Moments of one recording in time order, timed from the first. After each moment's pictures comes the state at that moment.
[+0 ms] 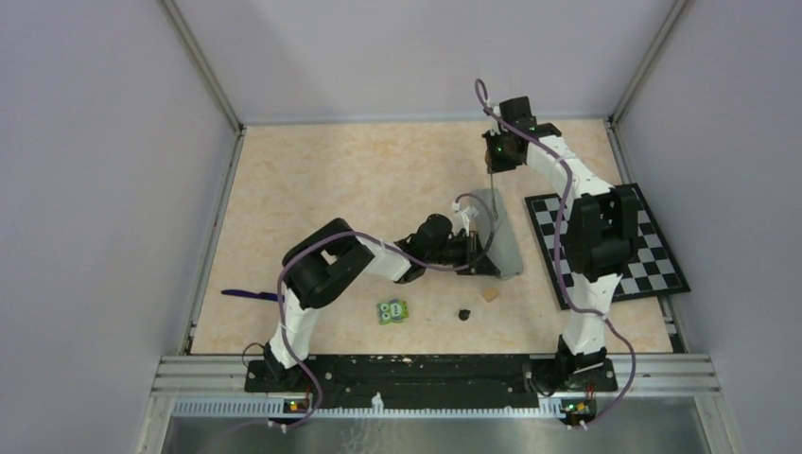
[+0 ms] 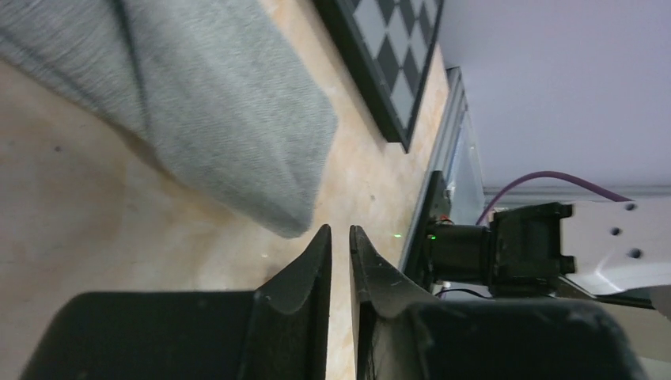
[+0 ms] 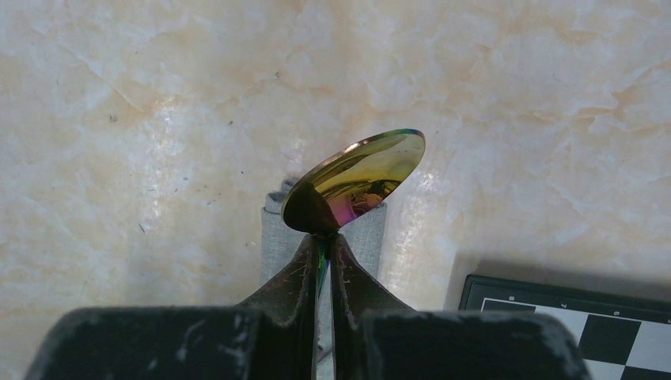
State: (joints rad) left arm -0.90 2.05 1.03 0.70 0.53 -0.94; right arm 0.26 1.99 1.72 -0.64 -0.06 0.02
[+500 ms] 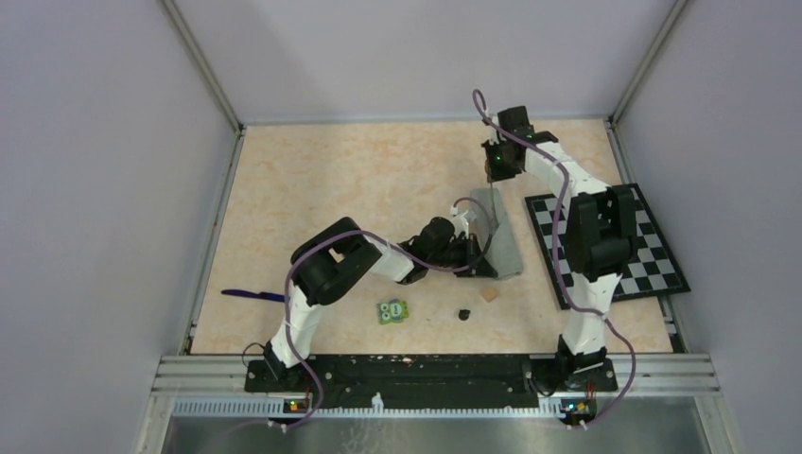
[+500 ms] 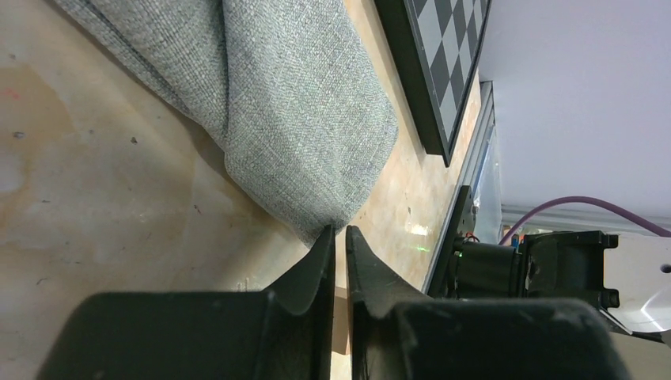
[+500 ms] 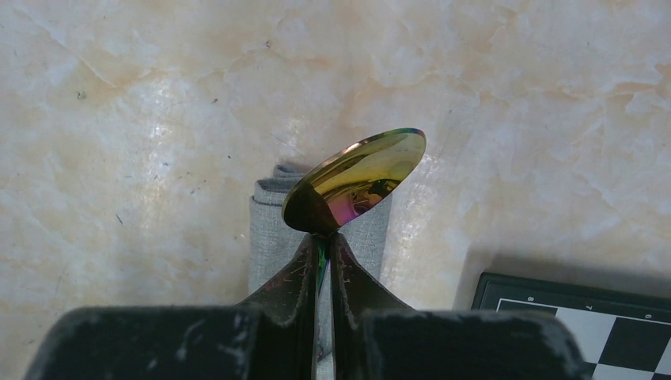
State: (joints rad) left arm -0.90 2.14 1.06 0.68 0.48 -0.97; right arm 0.26 1.99 1.64 -0.60 -0.06 0.02
